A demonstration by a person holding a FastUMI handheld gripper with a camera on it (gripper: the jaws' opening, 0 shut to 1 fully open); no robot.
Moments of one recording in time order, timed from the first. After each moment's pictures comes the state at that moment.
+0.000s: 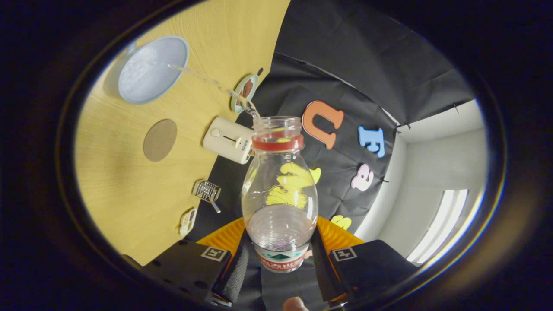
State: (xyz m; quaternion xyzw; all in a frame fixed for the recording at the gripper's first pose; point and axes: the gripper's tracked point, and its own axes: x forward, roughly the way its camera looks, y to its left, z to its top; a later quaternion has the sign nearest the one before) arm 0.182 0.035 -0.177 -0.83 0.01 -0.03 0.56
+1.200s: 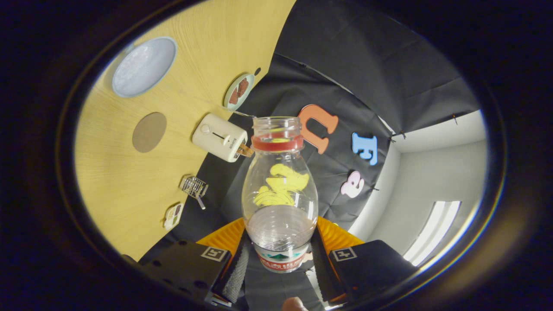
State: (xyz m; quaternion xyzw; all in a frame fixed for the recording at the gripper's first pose) arm 0.190 0.049 -0.150 -0.84 -0.01 -0.03 0.53
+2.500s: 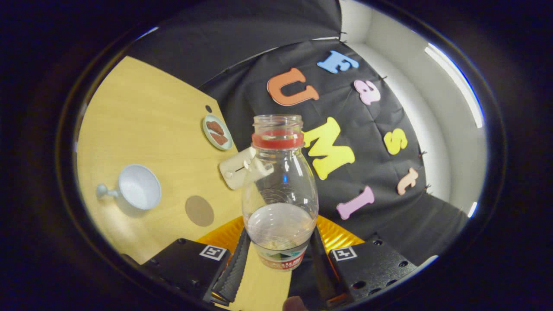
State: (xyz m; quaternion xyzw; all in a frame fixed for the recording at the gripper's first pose) arm 0.158 0.019 -0.191 -0.44 0.14 0.03 0.88
